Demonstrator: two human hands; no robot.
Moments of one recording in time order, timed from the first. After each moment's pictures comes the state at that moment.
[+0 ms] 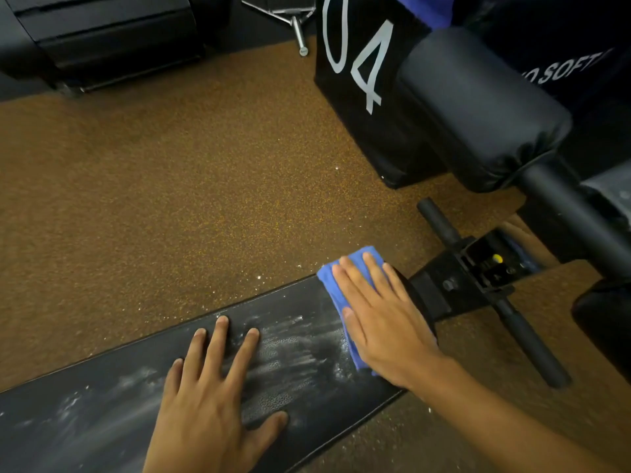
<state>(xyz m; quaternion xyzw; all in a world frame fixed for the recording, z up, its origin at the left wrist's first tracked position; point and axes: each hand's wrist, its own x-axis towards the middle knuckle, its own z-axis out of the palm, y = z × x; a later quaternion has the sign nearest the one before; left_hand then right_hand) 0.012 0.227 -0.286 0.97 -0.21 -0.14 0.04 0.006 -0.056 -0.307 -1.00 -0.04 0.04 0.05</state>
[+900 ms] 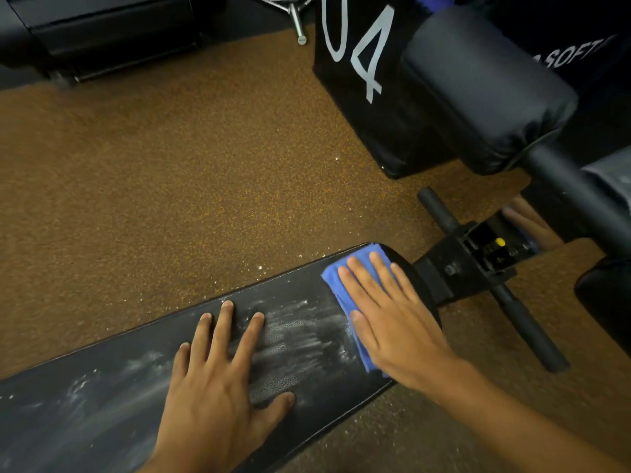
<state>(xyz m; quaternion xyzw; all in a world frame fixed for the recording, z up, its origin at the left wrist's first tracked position) 0.010 0.229 -0.284 0.97 -0.21 -0.14 0.05 -0.018 -0.051 -0.306 -1.00 -0.05 0.05 0.04</state>
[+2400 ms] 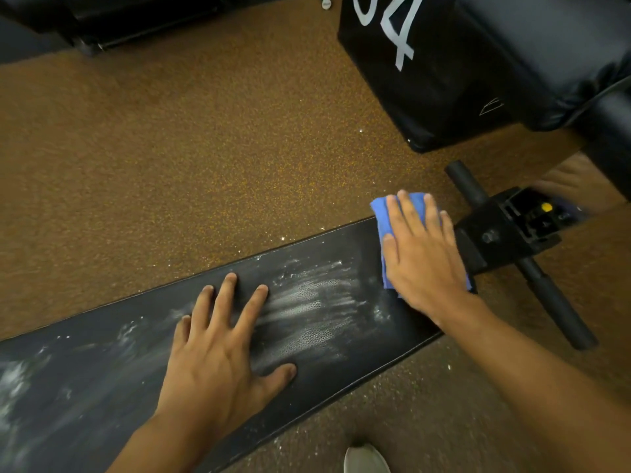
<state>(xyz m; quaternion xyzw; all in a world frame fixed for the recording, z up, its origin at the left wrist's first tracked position) 0.005 0.274 -0.273 0.97 -0.20 -0.16 0.02 0.024 -0.040 -0.313 -0.99 0.13 0.02 0.05</state>
